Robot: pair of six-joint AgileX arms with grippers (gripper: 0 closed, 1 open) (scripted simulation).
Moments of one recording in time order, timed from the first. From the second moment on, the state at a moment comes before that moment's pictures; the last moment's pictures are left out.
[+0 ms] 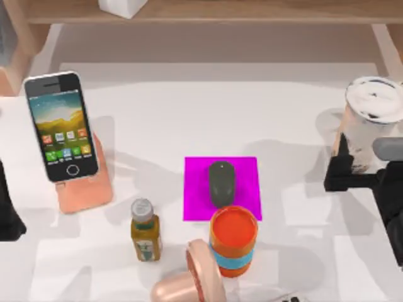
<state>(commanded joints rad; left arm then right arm) 0.00 0.00 0.00 0.00 0.00 0.00 0.41 1.94 0.24 1.57 0.42 0.05</state>
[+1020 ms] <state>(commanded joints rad) 0.00 0.00 0.00 0.00 0.00 0.00 0.37 2.04 0.39 1.54 0.41 0.04</state>
